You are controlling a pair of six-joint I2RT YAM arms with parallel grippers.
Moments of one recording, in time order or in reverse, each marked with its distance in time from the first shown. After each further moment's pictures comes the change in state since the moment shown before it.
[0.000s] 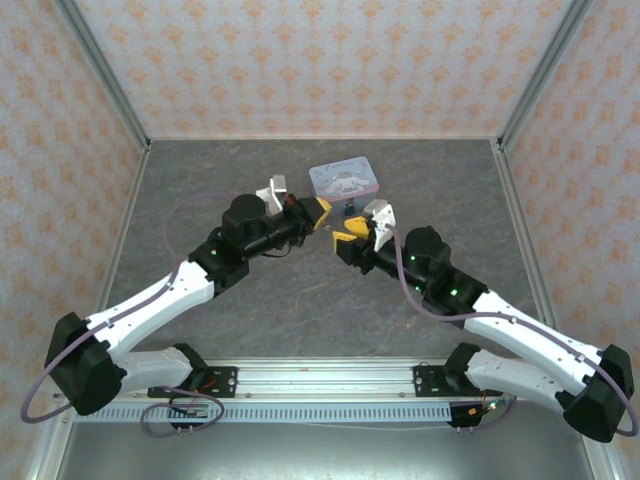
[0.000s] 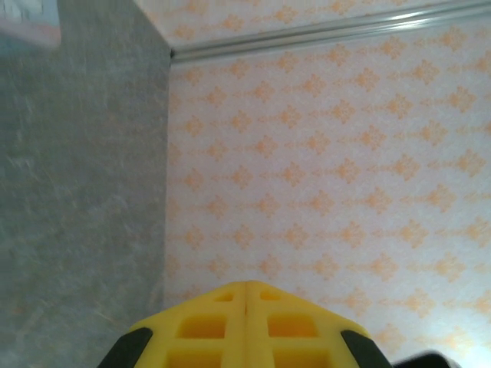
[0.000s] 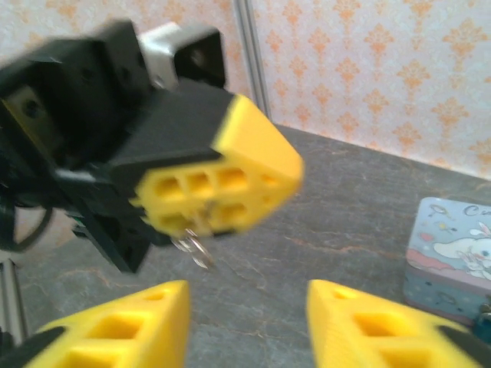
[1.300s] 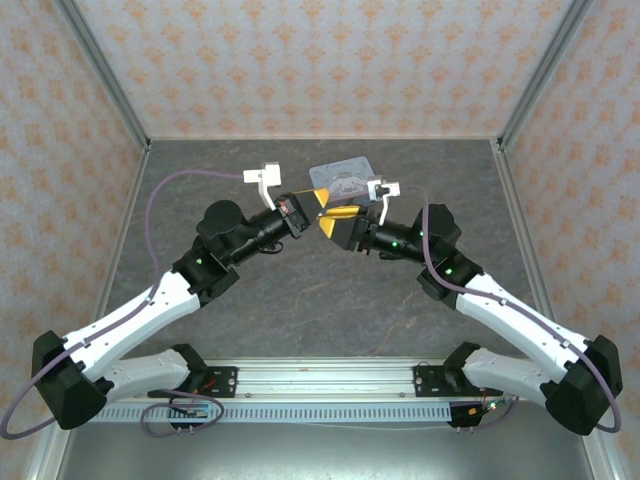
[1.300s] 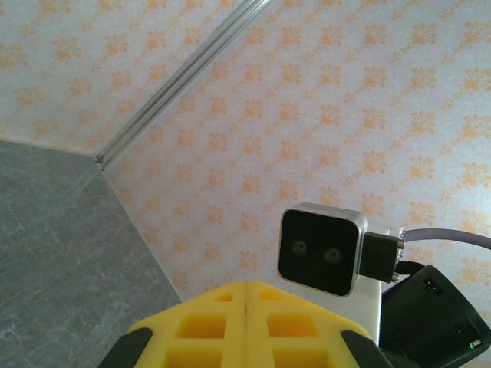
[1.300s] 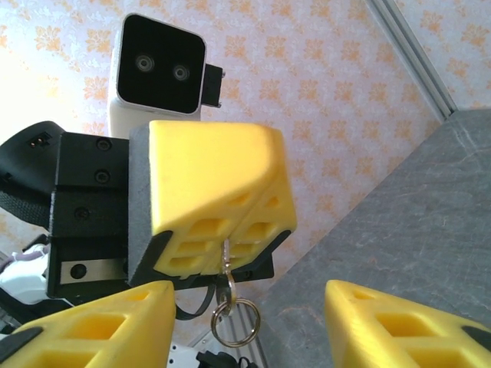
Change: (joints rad) left arm -0.054 -0.094 0.016 0.145 -0.016 0.492; right arm -0.127 0.133 0.093 0.266 -0.498 0.540
